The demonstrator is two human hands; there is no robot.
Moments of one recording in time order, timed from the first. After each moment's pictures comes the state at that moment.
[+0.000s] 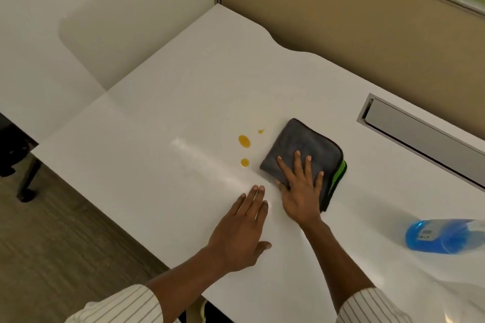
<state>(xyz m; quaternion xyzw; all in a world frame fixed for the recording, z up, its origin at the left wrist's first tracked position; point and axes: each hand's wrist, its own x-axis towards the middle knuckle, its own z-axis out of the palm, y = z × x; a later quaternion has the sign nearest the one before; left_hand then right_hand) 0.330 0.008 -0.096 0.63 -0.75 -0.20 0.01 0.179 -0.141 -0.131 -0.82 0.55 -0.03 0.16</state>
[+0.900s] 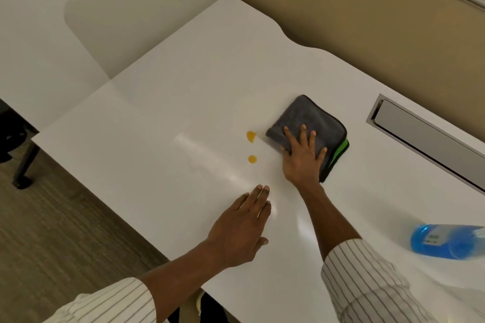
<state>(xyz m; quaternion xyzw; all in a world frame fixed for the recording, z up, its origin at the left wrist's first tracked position) 0.349 0.015 -0.109 0.61 -0.78 -0.14 0.03 0.235 -0.198 -0.113 -0.78 0.61 -0.01 0.18</state>
